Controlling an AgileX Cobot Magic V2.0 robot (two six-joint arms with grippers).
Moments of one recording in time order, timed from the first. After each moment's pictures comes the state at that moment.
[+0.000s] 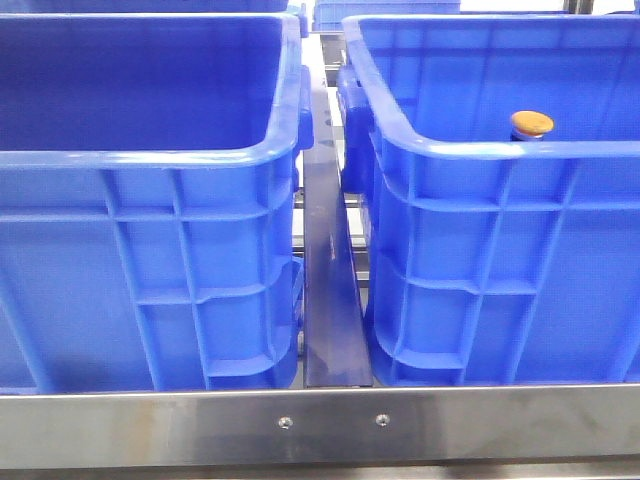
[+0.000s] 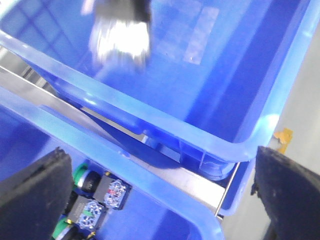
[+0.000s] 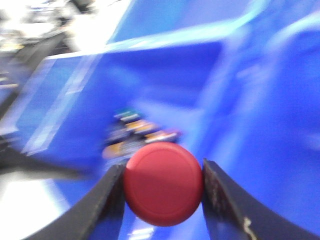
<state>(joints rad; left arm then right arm) -0.93 1.29 -1.25 0.15 0.70 0.07 0.00 1.22 -1.03 1.26 0.81 -0.87</state>
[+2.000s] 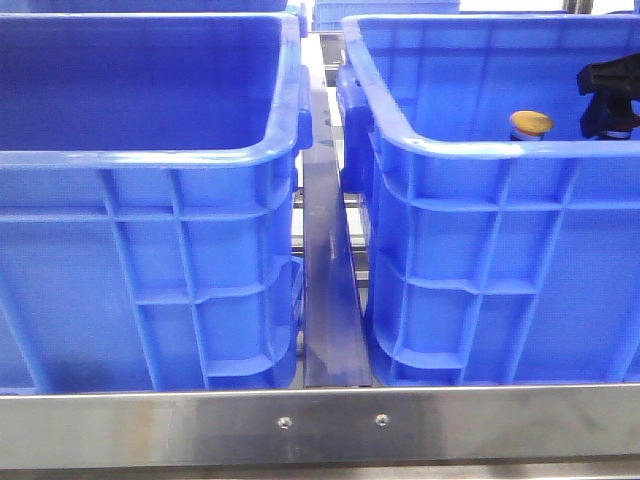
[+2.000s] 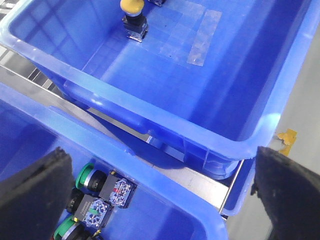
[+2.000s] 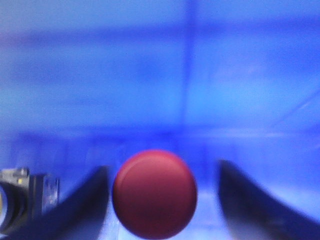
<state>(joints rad) -0.93 1.28 -1.25 0.16 0.71 0.07 -0.12 1.77 -1.16 0.87 0.16 -0.89</state>
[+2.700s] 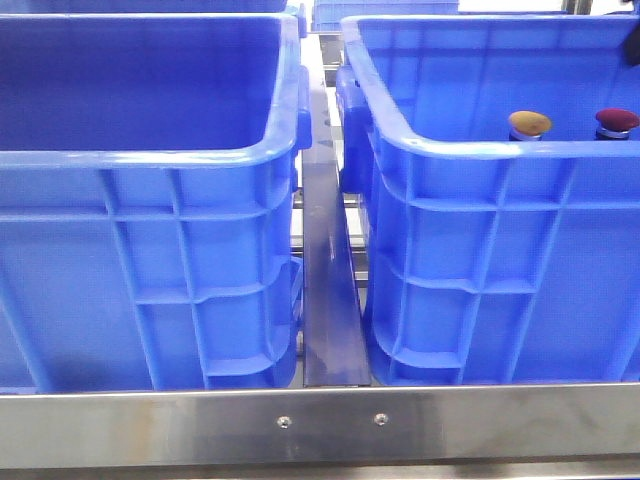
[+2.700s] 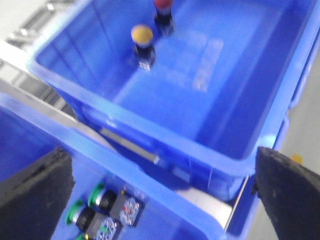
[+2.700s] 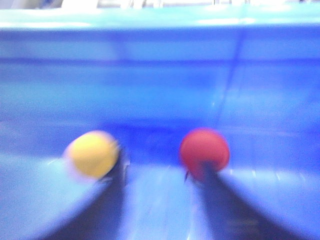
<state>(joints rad) -0.93 1.20 -1.24 0.17 0.65 0.07 -0.12 1.42 -0.99 0.87 0.27 -0.89</state>
